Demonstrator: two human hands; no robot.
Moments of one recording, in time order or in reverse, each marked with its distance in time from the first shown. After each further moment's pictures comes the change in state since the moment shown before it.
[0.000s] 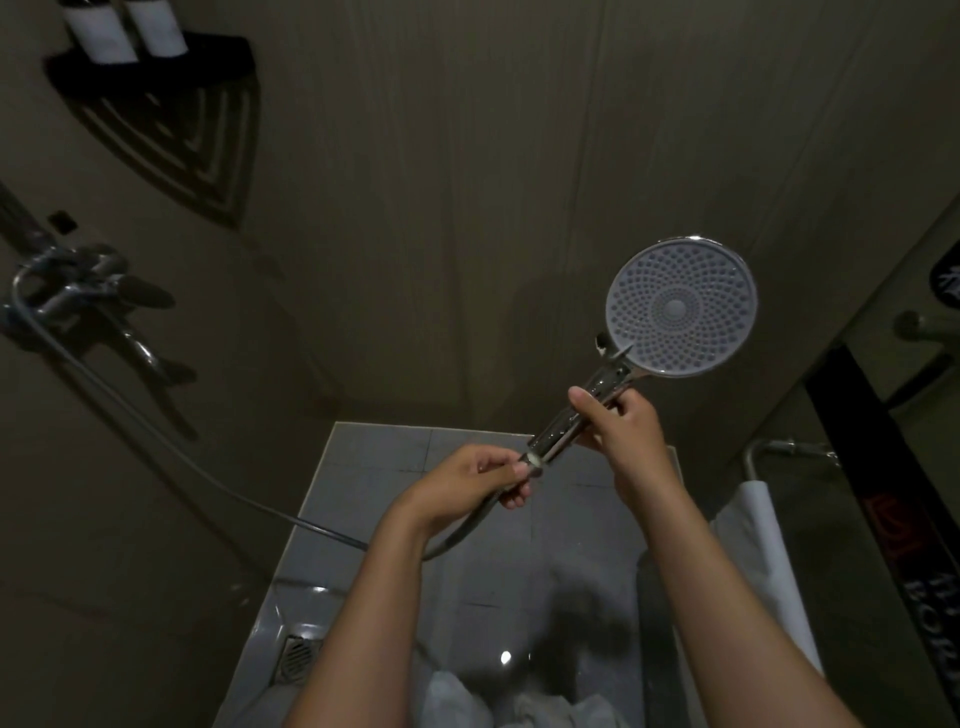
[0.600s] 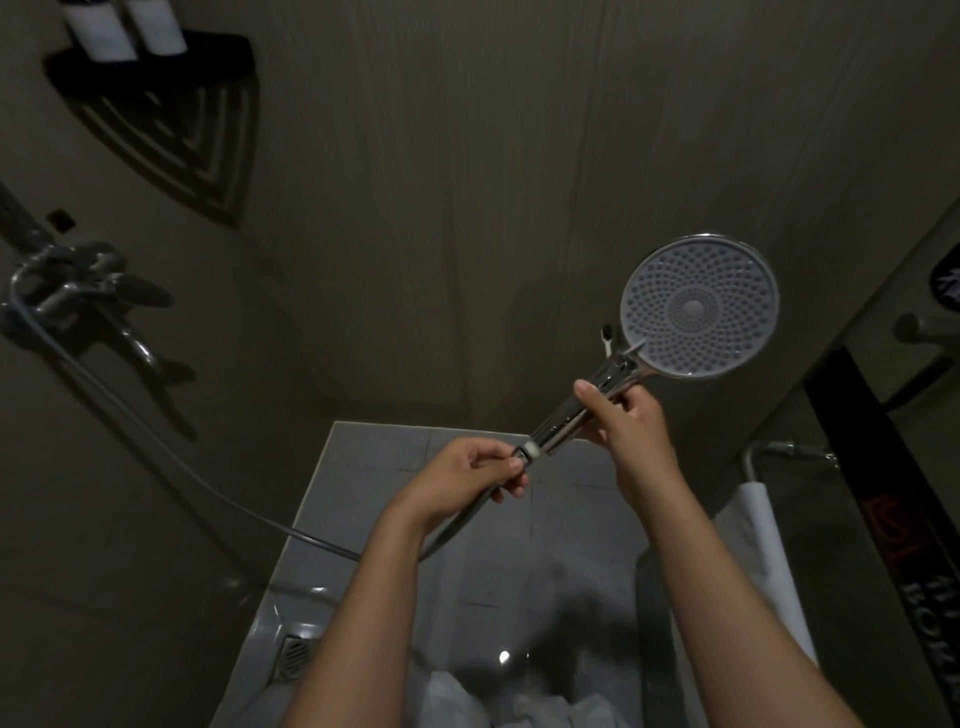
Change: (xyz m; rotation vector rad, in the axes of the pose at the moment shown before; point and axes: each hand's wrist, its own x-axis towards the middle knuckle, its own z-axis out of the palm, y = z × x) left_hand 0.001 0.003 -0.004 0.002 0.073 0.015; right_hand 0.000 -0.006 -0.002 0.040 0.007 -0.020
